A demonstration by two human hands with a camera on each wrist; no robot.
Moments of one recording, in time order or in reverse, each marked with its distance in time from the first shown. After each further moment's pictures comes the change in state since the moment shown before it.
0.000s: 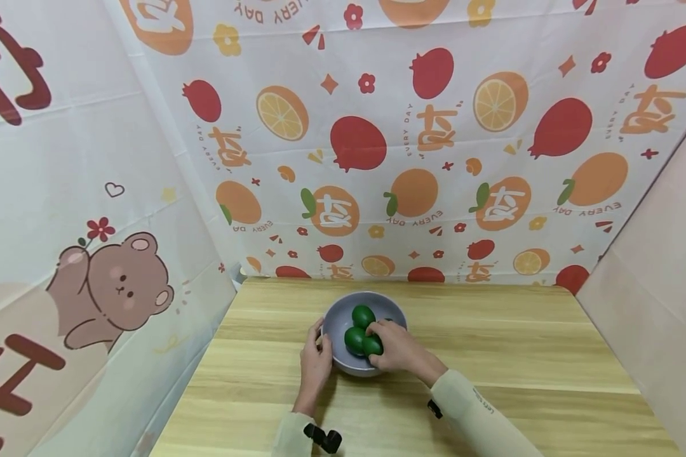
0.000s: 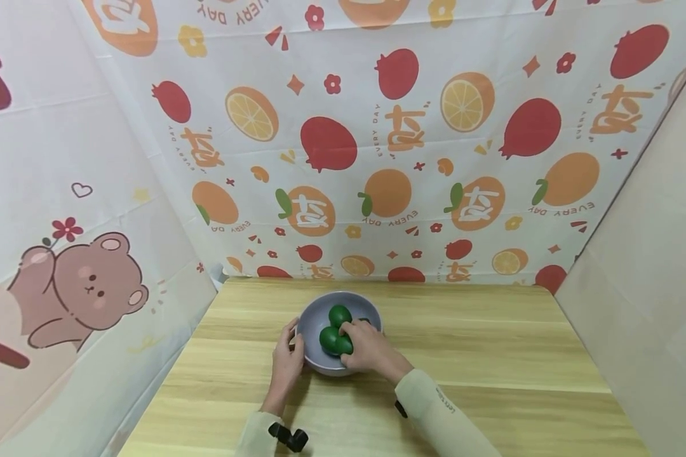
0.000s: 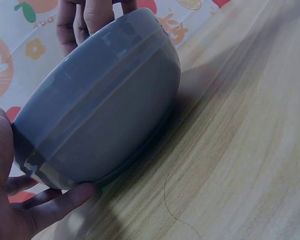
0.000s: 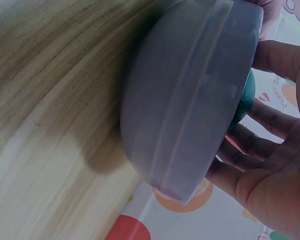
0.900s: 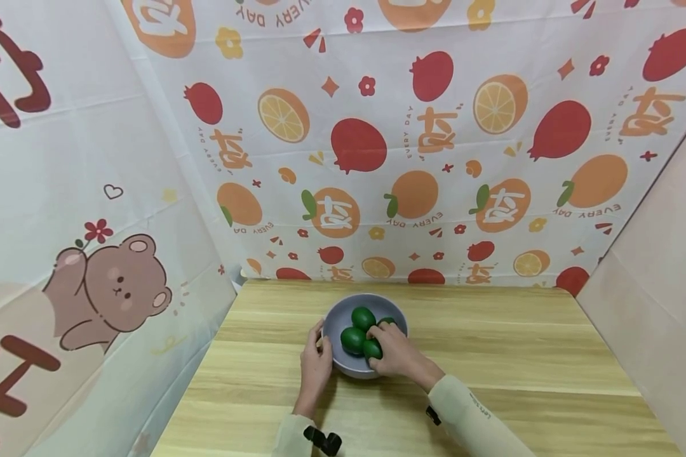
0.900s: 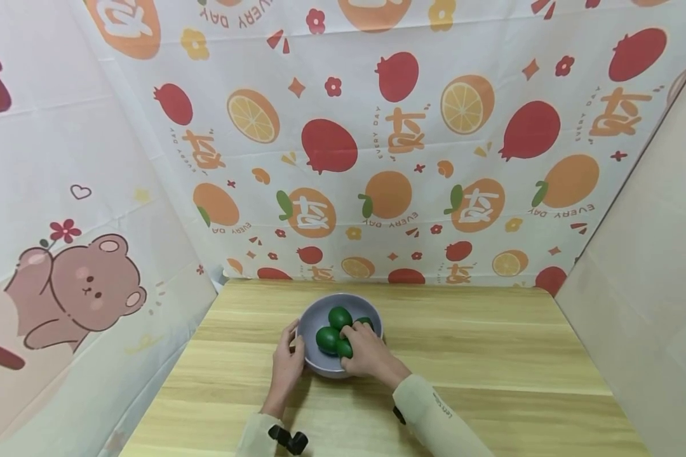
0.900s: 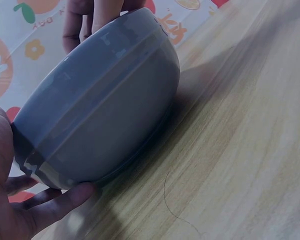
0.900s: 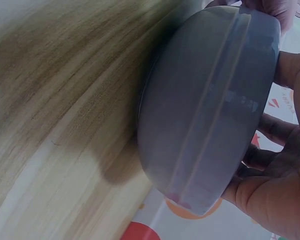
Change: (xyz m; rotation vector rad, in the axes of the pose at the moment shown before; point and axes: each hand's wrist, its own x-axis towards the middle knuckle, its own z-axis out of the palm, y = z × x) left_hand -0.001 0.000 0.000 0.024 0.006 0.012; right_hand -0.001 0.000 0.013 -0.046 0.039 0.038
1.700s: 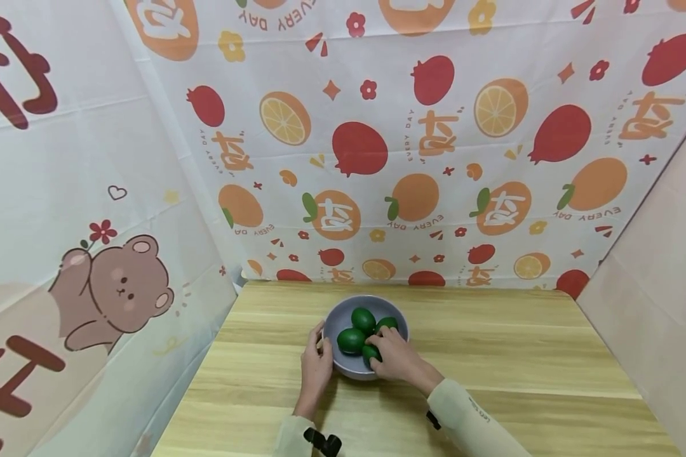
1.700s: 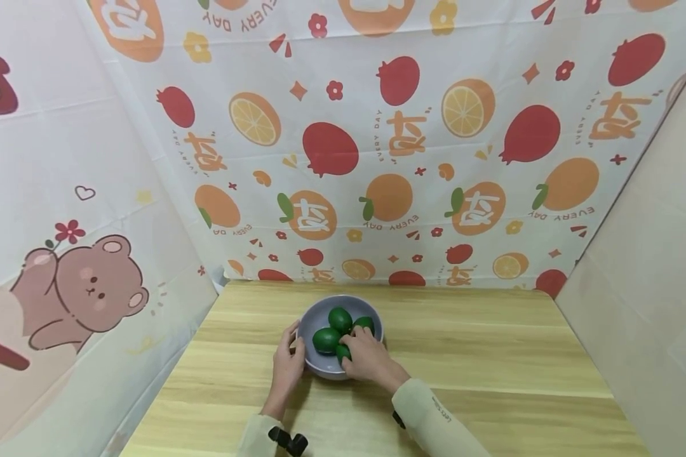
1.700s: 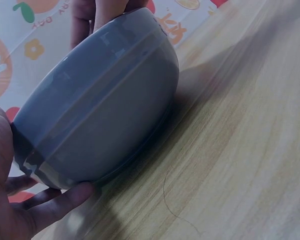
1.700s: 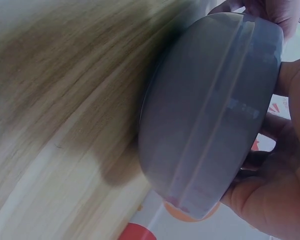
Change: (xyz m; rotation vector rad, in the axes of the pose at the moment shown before) left_hand 0.000 0.001 0.001 -0.015 0.001 -0.003; right_hand -0.002 -0.002 0.004 -0.031 -0.029 0.012
